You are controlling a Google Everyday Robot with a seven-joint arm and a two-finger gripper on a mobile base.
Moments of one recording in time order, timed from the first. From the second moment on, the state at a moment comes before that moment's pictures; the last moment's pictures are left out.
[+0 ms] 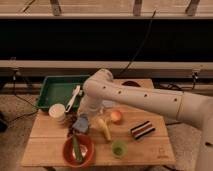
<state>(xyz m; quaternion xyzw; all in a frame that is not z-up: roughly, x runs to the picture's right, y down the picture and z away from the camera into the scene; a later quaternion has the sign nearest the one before) -0.104 0.154 0.717 -0.25 -0.30 -0.37 0.84</state>
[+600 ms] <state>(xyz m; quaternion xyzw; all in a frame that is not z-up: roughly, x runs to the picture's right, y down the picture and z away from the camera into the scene) -0.119 0.168 0.730 -0.27 -0.29 -0.39 0.83</state>
